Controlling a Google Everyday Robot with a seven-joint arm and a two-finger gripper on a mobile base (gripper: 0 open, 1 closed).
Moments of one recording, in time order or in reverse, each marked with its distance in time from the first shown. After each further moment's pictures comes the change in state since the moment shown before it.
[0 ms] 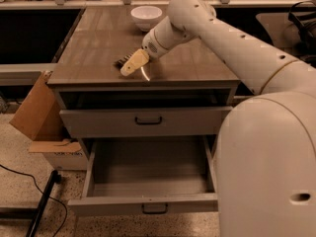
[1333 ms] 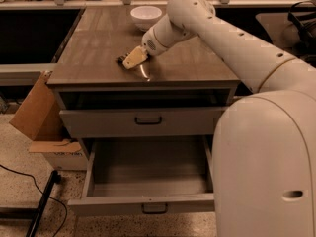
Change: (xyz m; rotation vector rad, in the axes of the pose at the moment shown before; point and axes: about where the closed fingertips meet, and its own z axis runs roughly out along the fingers) arm -0.002 -0.002 0.001 -0.001 0.008 0.066
